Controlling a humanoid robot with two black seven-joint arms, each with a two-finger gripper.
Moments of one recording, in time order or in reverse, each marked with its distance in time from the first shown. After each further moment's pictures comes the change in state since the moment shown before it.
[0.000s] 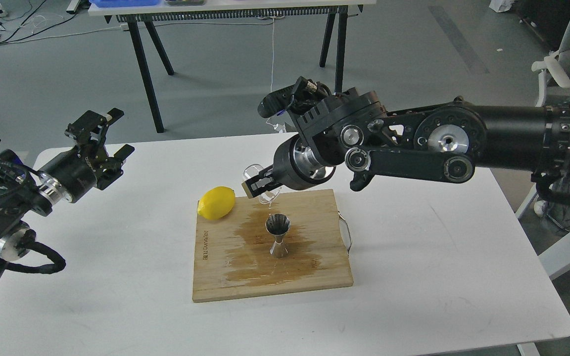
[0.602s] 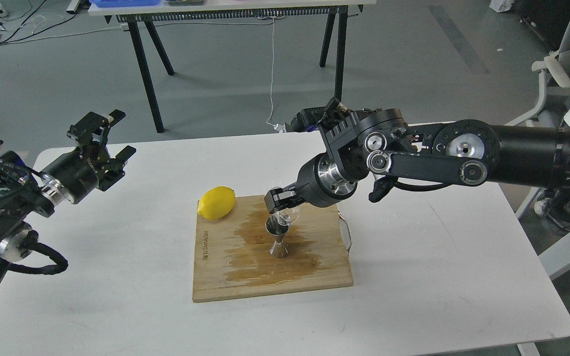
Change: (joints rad) left arm 0.001 -0.010 0.000 0.008 0.000 0.000 0.000; right arm -0.123 -0.076 0.010 -0.011 0.134 0.000 -0.001
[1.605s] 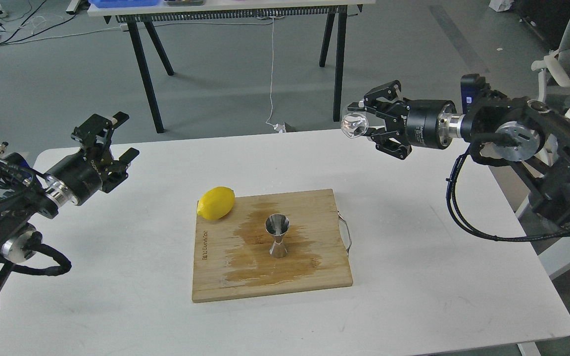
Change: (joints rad) left arm 0.000 -0.015 0.004 0.010 0.000 0.000 0.000; right arm -0.656 -0.202 1.022 -0.282 0.430 0.000 0.016
